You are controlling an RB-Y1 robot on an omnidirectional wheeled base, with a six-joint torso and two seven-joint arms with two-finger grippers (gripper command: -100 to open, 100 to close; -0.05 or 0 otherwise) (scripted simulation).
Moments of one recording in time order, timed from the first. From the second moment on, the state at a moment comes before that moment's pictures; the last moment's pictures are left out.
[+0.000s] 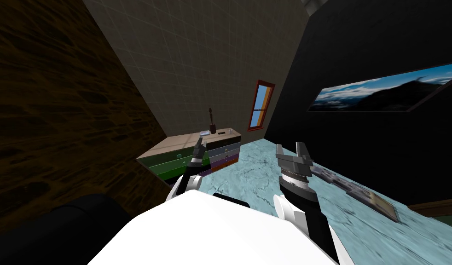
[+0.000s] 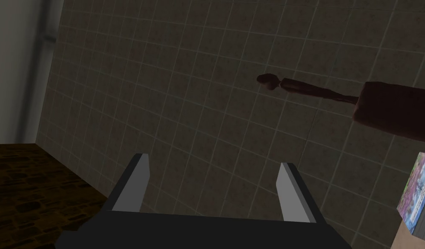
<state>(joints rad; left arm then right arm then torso) 0.46 0.00 -0.01 -2.21 -0.07 -0.39 0.06 0.47 0.01 0.00 -2.31 0.05 -0.53 -0.15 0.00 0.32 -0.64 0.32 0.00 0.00</state>
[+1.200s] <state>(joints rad) 0.43 0.13 0.01 -2.09 -0.05 -0.40 0.07 0.47 0.01 0.00 -2.31 0.05 -0.53 -0.15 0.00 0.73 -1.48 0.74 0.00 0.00</state>
